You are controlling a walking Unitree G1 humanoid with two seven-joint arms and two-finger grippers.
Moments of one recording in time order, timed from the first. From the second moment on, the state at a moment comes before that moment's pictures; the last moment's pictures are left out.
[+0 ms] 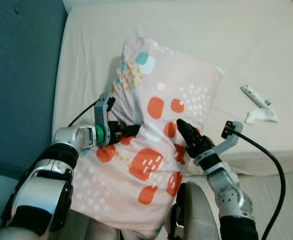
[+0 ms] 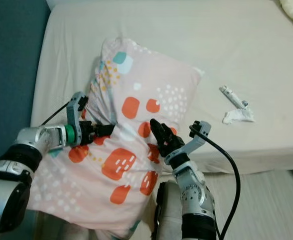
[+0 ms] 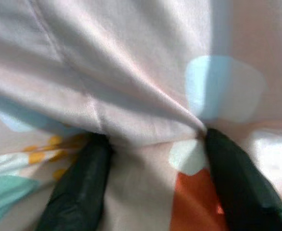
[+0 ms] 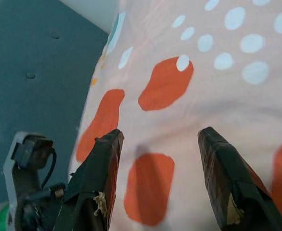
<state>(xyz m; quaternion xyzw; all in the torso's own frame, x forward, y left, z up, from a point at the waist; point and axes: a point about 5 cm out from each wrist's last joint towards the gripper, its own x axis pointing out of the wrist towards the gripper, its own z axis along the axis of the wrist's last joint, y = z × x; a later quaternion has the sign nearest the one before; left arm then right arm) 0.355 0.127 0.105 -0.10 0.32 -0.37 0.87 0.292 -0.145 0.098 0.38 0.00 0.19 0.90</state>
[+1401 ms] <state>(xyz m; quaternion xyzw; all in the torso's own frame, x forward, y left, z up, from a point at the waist) 0.367 0.114 0.226 -0.09 0.07 -0.30 0.95 0.297 -0.141 0.098 0.38 0.01 0.19 0.91</state>
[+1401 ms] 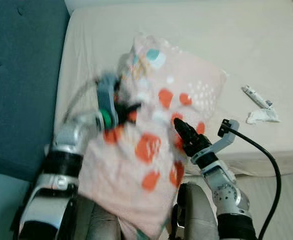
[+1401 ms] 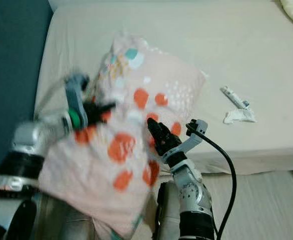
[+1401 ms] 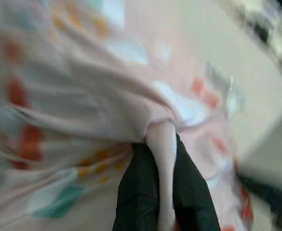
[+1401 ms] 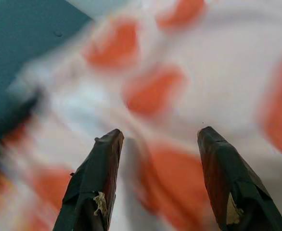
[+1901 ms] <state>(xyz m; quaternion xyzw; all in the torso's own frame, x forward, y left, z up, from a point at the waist) 0.380 0.160 0.285 -0.17 -0.01 -0.06 0.98 0.302 -0.139 0.099 0.38 0.01 0.20 0.91</state>
